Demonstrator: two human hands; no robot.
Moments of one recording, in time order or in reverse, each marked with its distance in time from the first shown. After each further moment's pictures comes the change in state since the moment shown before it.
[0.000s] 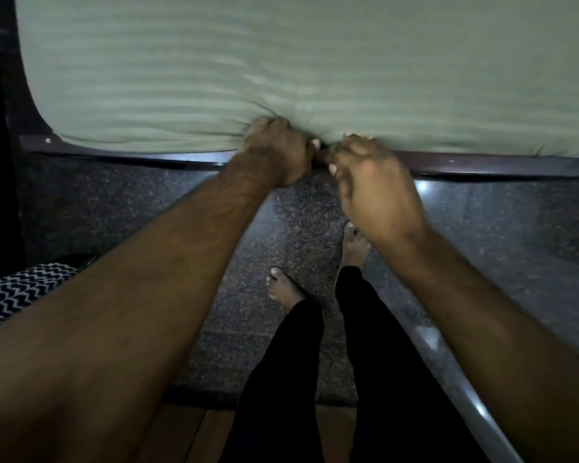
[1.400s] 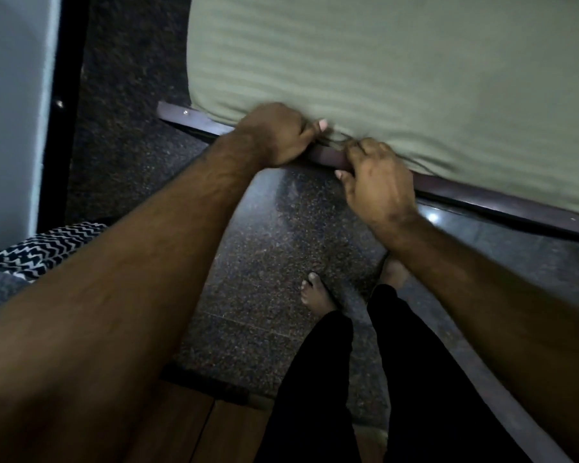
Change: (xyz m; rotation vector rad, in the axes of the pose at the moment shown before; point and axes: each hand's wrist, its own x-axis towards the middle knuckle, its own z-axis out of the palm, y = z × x) left_hand -0.075 -0.192 -0.002 -0.211 -0.018 -0.168; right_hand 0.087 -0.129 0.101 -0.310 -0.136 -0.053
